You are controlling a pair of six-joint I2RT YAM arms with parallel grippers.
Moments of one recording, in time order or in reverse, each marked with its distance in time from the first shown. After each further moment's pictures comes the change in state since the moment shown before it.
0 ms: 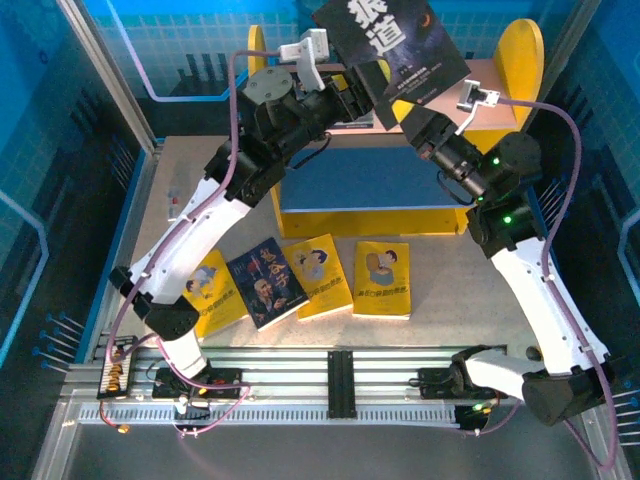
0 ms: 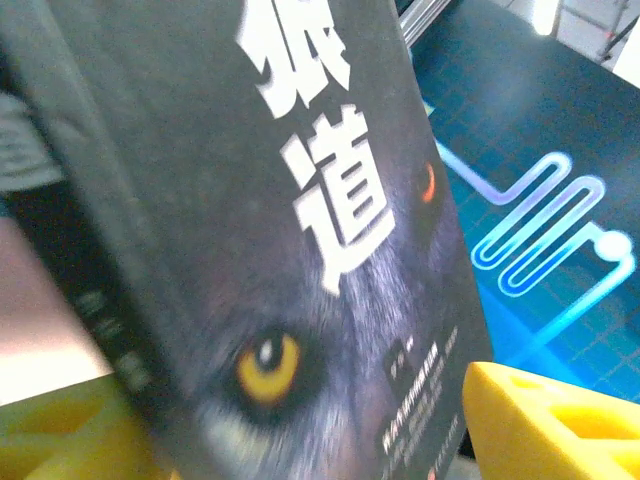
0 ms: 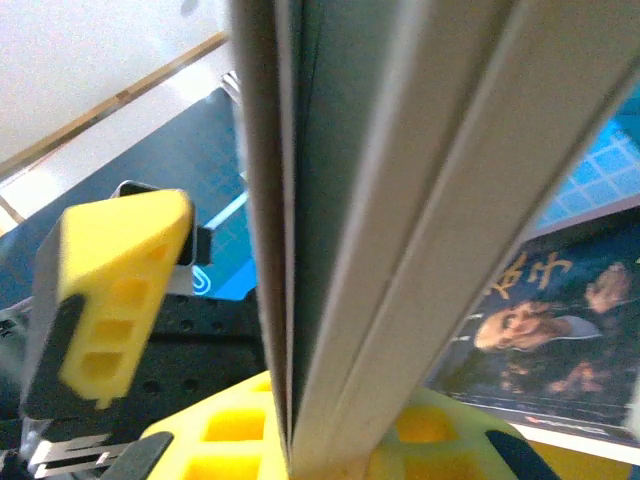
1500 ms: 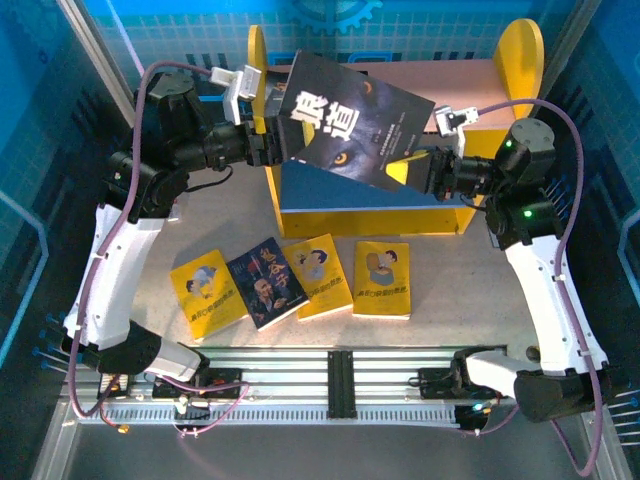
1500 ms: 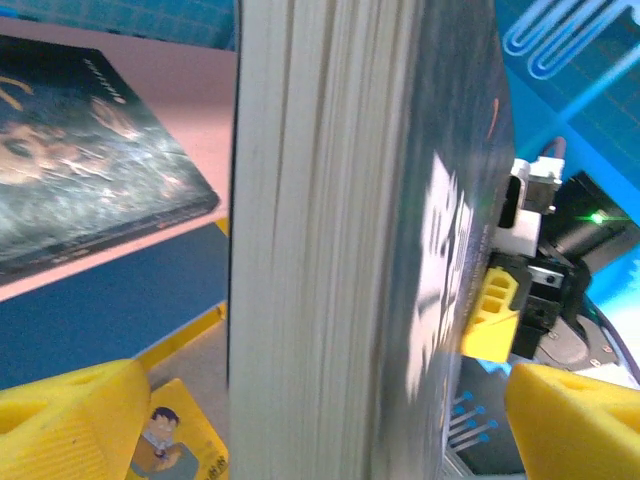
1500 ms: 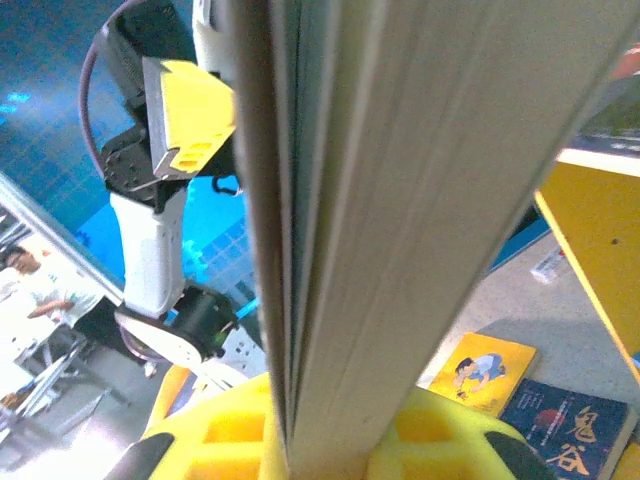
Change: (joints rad) left arm 0.306 -0.272 -0.079 -0.554 0.572 0.251; right arm -0.116 0.007 0.072 -0.341 -0.753 -0.288
